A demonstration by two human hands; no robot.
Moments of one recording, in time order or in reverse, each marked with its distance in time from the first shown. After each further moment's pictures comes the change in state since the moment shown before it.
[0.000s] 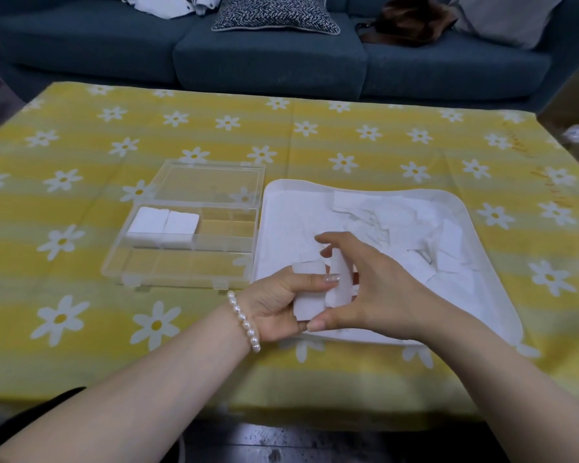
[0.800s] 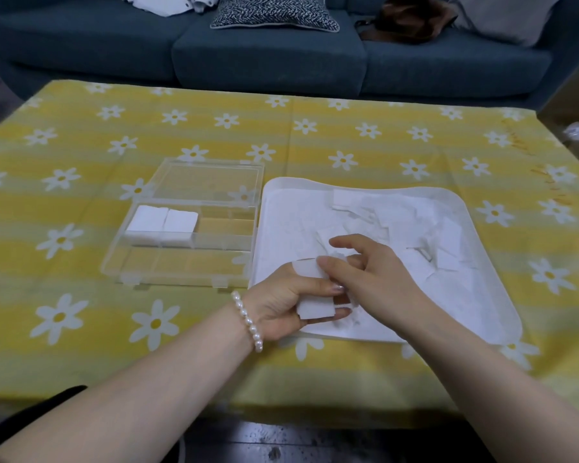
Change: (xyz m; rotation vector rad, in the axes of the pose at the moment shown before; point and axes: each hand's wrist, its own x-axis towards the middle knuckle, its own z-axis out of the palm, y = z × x) left_hand 0.004 -0.006 0.003 0.147 0.206 0.078; right_hand 0.009 0.004 0.016 0.415 0.259 0.248
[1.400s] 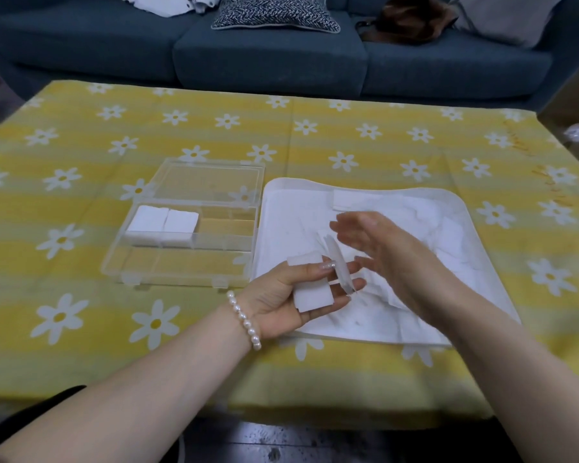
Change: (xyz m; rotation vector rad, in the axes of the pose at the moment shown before) left_hand -0.004 0.007 -0.003 -0.251 -0.050 -0.070; right_hand -0.001 -0.013 -0.028 0.272 -0.177 -0.079
